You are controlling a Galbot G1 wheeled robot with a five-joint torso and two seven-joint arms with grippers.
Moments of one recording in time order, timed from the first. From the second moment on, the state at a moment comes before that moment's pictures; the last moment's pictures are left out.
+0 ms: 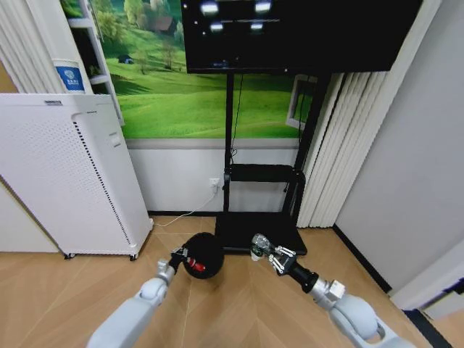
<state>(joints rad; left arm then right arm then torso) 0.69 -1.17 0.20 -1.02 -0.62 -0.29 0.06 -1.38 0.86 0.40 1.94 0.37 0.34 -0.38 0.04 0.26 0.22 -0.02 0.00</state>
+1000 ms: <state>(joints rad) 0.72 -1.20 0.42 -1.24 -0.68 -0.23 0.00 -1.24 0.94 0.24 1.66 0.25 0.42 -0.38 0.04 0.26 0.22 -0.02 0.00</state>
